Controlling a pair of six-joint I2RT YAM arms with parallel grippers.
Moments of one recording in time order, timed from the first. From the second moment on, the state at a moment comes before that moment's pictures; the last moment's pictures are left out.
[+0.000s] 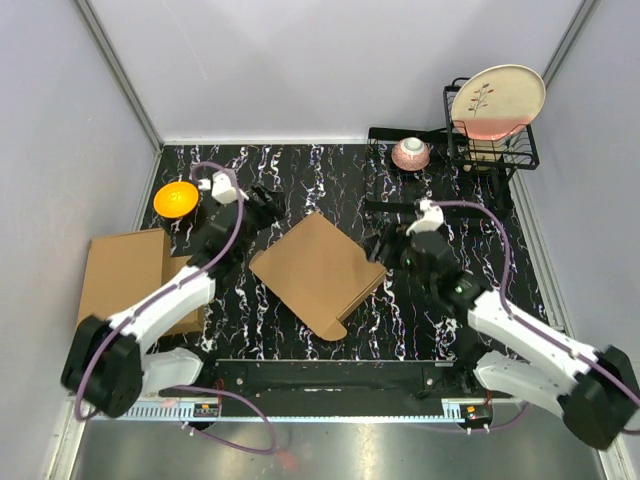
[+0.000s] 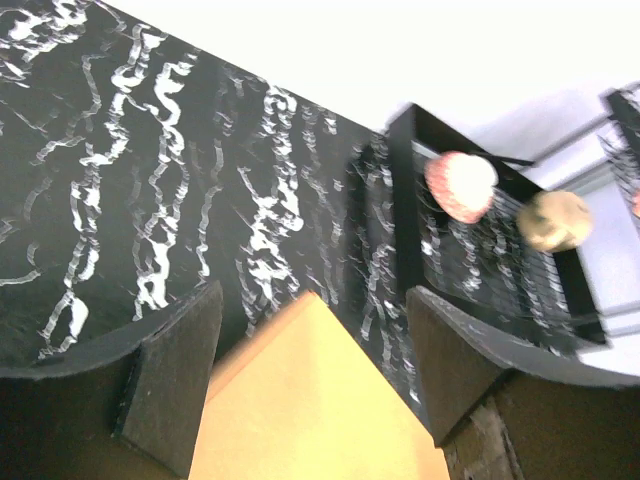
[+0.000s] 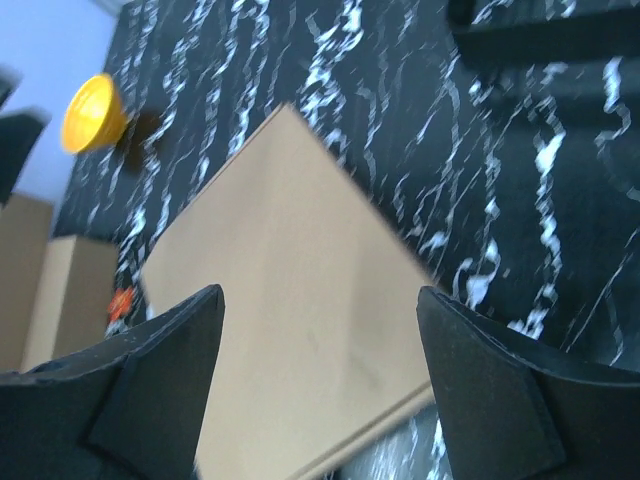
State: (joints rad) left arm -0.47 1.26 0.72 0.30 -0.30 -0.65; right arm 0.73 0.92 0.58 -0.02 0.24 0.71
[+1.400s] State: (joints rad) left arm -0.72 0.93 0.33 0.20 -0.49 -0.81; right arm 0.59 1.10 0.50 0.12 0.00 0.58
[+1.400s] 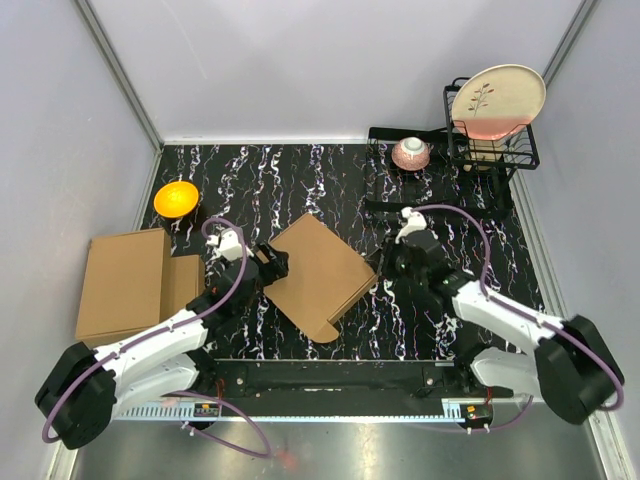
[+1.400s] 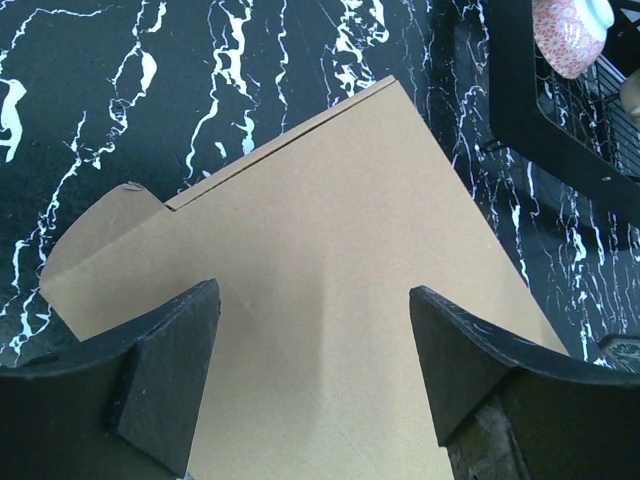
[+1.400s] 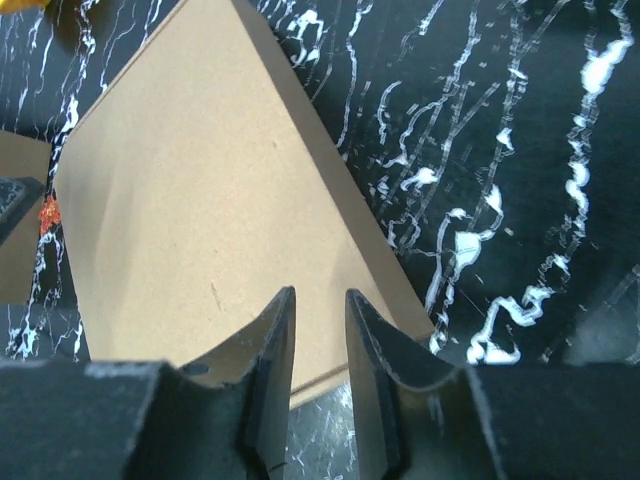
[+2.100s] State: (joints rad) left arm -0.72 0.93 0.31 0.15 -0.47 -0.85; right arm 0.59 1.70 0.92 0.20 -0.24 0.49
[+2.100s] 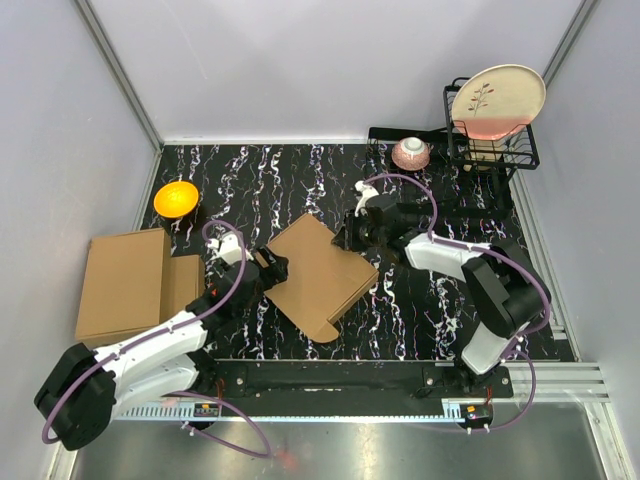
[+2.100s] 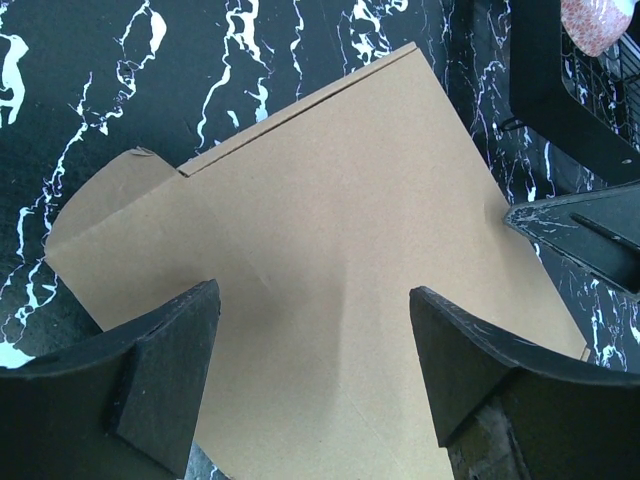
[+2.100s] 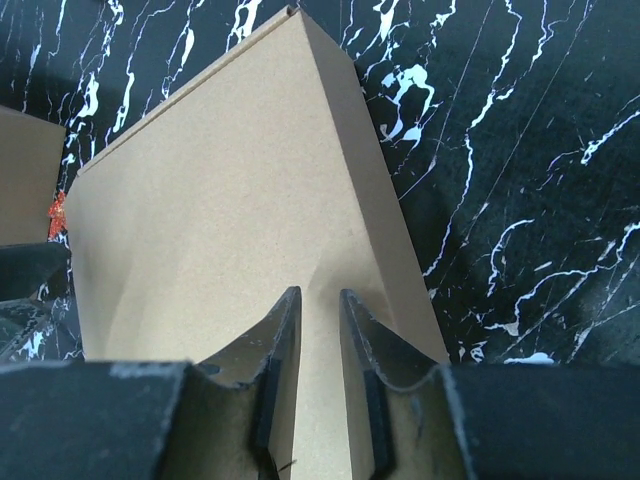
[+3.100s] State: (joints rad) left arm -0.72 0.75 0.31 0.05 -0.49 -0.83; right arm 0.46 1.75 0.84 0.42 -0.31 0.59
